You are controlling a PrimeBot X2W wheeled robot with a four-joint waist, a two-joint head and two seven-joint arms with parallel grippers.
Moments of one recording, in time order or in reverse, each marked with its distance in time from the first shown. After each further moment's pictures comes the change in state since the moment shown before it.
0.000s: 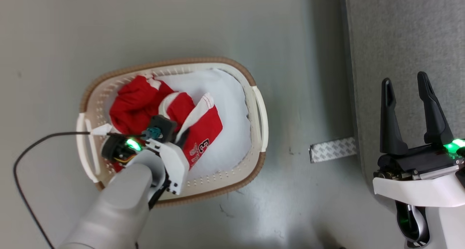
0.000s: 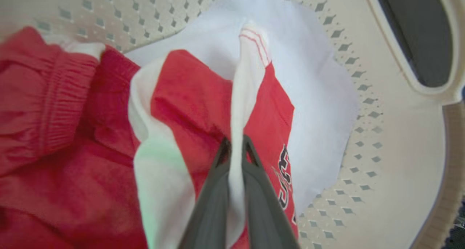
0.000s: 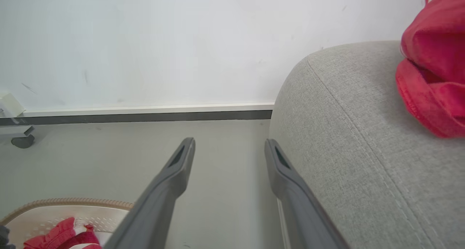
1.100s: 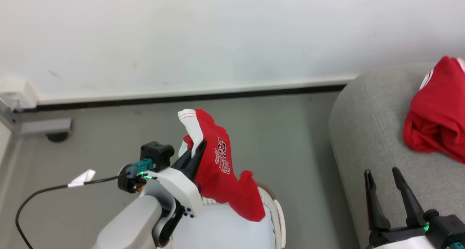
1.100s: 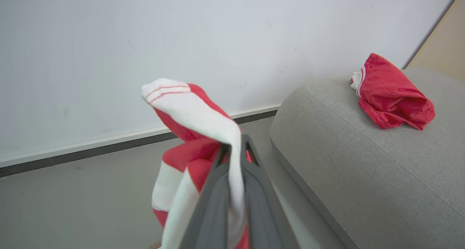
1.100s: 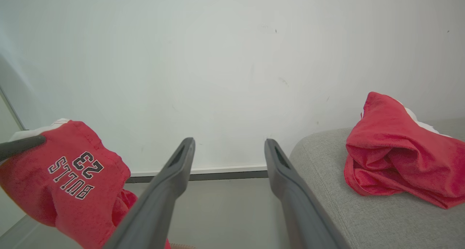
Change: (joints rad) left arm 0.266 0.087 0.047 -0.488 -0.250 0.088 -0.064; right arm 0.267 0.000 -0.011 0.193 0.012 0.000 0.000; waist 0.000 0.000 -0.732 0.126
